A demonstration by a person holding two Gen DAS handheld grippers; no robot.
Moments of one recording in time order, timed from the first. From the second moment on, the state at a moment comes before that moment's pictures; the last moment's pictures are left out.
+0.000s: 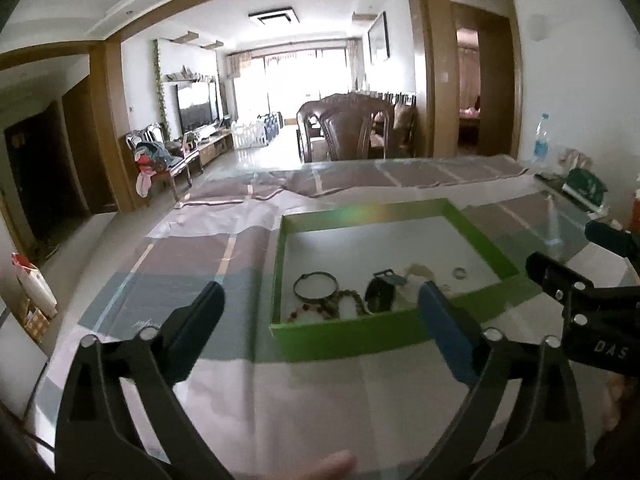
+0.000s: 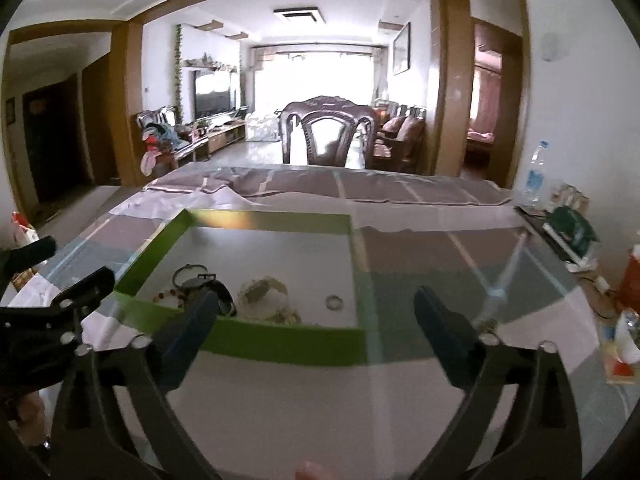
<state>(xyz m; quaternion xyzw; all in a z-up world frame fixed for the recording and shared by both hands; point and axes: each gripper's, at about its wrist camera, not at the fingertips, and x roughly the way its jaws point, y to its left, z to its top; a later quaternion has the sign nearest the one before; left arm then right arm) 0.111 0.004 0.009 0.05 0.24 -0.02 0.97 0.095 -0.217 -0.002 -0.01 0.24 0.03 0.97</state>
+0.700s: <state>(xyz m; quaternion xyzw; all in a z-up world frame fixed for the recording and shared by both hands) 0.066 -0.001 0.017 0.04 0.24 -0.03 0.97 0.056 -0.217 0.001 -0.01 0.23 0.02 0.97</state>
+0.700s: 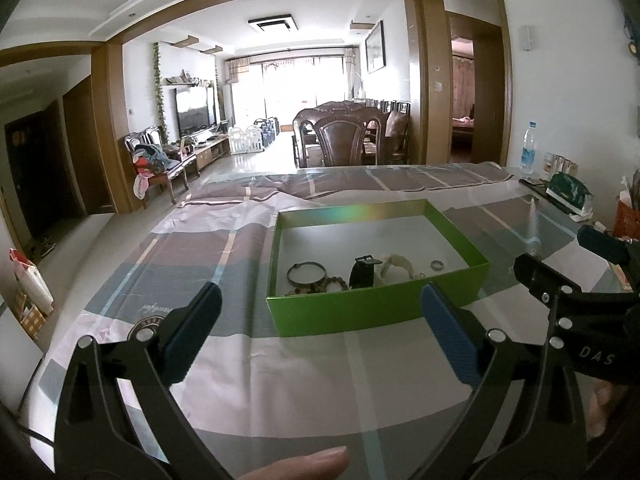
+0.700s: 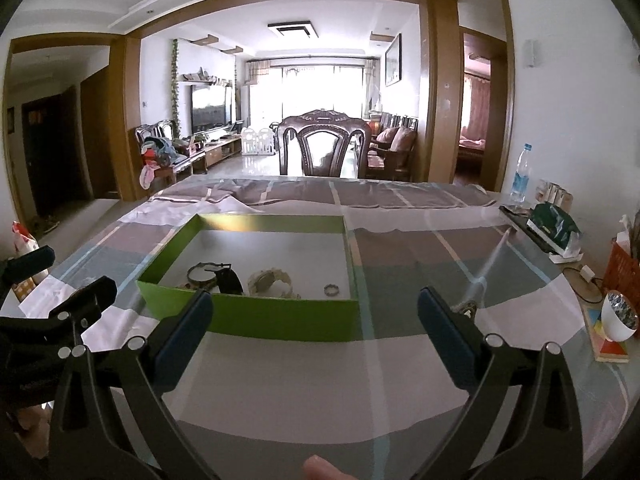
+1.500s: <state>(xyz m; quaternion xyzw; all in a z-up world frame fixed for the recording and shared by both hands) 0.065 -0.001 0.017 0.04 0.24 -0.03 0.97 0.057 -0.216 0.000 -0.01 0.23 0.02 0.97</state>
